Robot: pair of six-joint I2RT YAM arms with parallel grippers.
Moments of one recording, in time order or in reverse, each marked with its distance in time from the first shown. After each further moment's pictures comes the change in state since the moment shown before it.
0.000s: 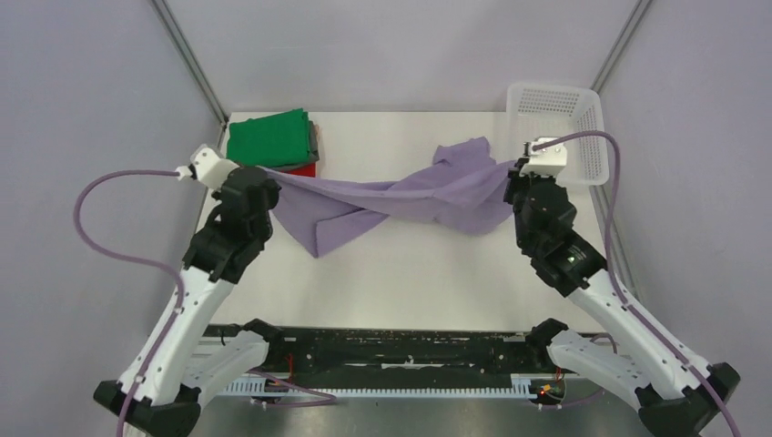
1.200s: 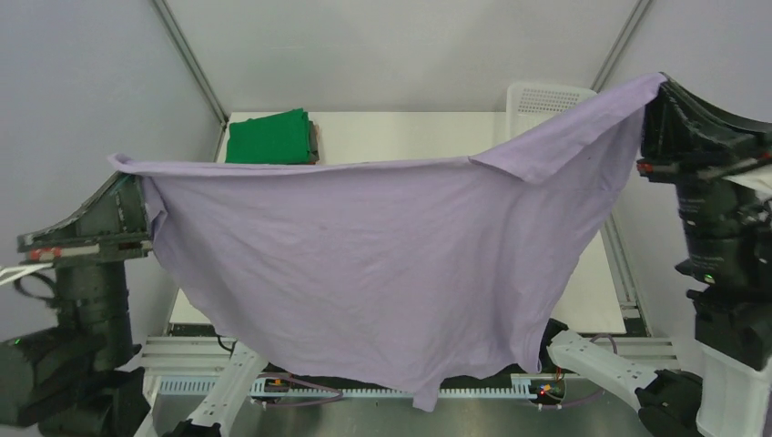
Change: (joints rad) left arm 0.278 -0.299 0.727 -0.006 0.583 0.239; right arm 0.000 -0.011 1.040 -0.223 -0.573 -0.274
